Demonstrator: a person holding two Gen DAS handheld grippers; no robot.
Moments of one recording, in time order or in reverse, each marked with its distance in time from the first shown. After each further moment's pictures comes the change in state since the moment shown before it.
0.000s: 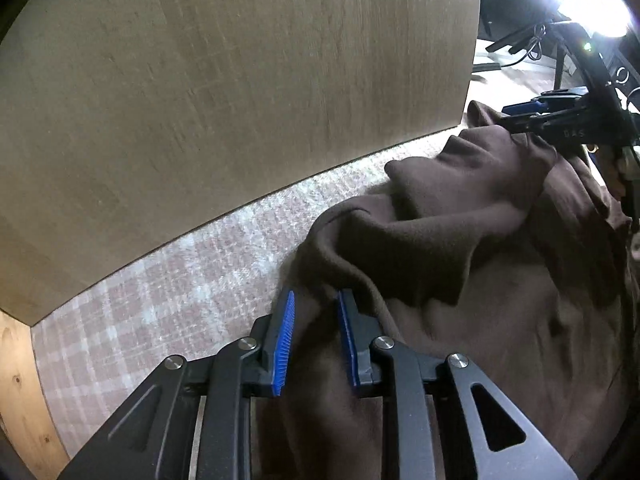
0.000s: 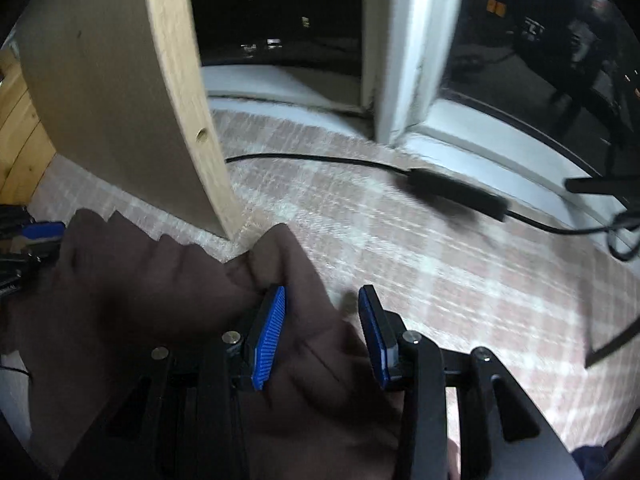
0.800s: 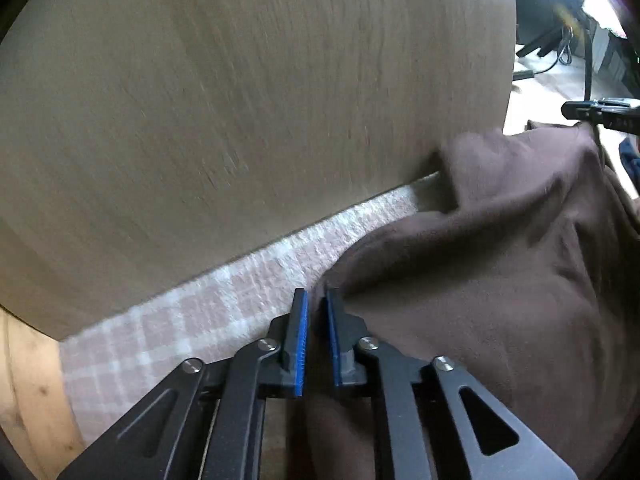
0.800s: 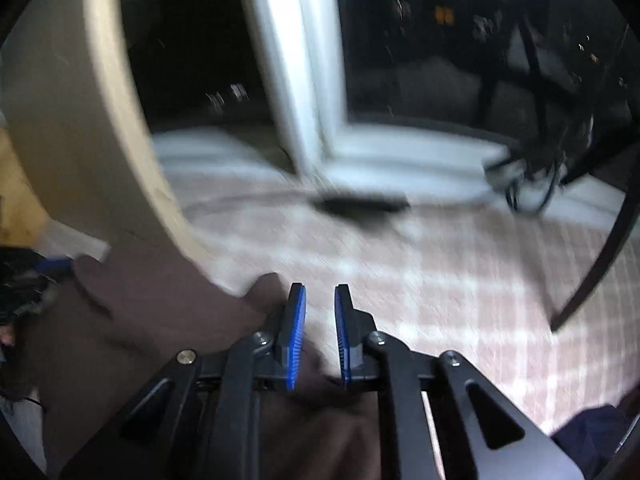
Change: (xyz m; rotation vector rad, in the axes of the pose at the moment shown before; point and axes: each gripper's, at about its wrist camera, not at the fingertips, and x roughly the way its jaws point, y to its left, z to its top) left arm 0.002 -0.010 0.012 -0.004 -0.046 0.127; right arm -0.040 -0.048 -0.031 0.196 -0.124 -0.089
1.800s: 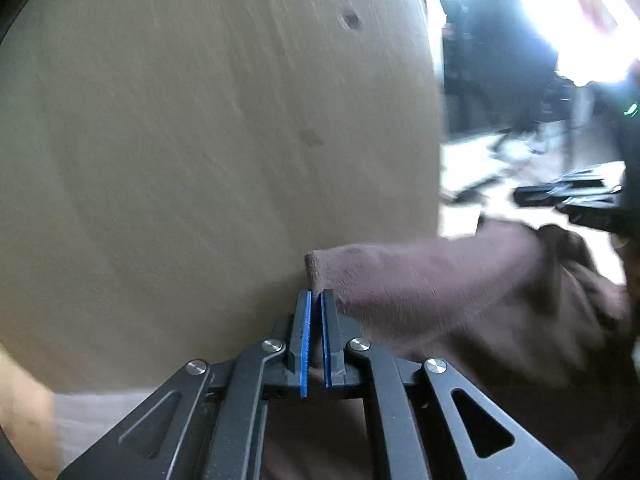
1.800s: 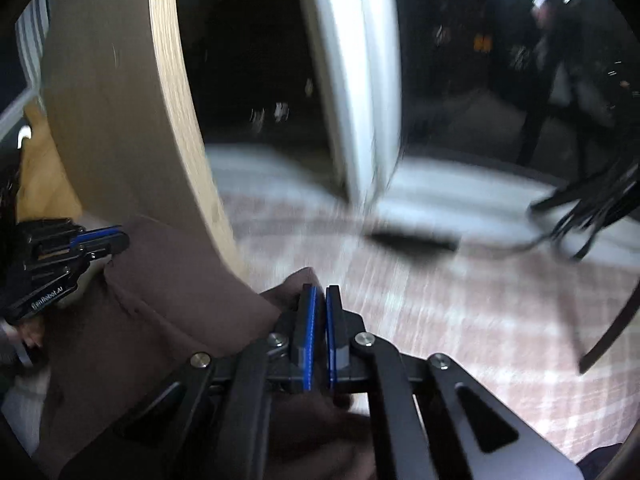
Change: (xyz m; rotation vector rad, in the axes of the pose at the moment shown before) left arm -0.035 -0.072 0.024 -0.017 -0.313 0.102; right arm -0.013 0.006 -0.013 -0.090 -0.219 0.096
